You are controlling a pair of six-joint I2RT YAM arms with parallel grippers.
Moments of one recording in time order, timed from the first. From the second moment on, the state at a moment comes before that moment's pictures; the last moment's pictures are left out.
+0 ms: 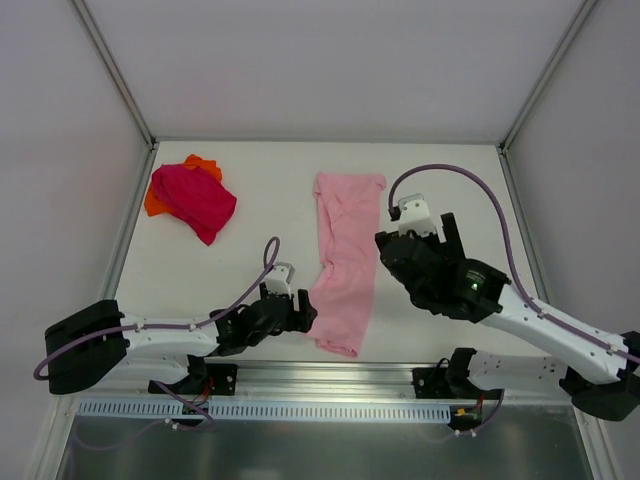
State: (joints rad) left arm -1.14 1.15 0.29 0.24 -0.43 -0.74; right arm 1.11 0.98 1.13 -0.92 1.03 0.26
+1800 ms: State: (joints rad) left arm -1.49 1.30 0.39 0.28 -0.48 -0.86; right arm 1.11 1.17 1.16 -0.97 1.10 0.31
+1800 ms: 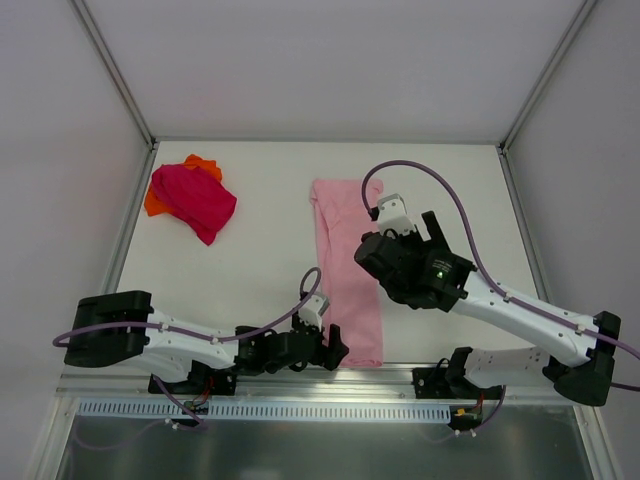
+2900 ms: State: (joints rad) left arm -1.51 1.49 0.32 0.69 -0.37 -0.91; right arm 1.11 1.13 1.18 -0.98 1.11 0.32
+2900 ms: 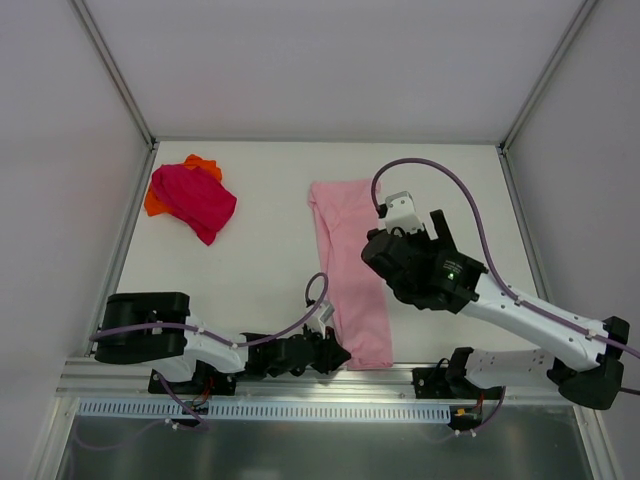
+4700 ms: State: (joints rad) left arm -1.51 1.53 0.54 0.44 -0.37 -0.77; right arm 1.11 1.17 1.12 -0.92 0.99 0.37
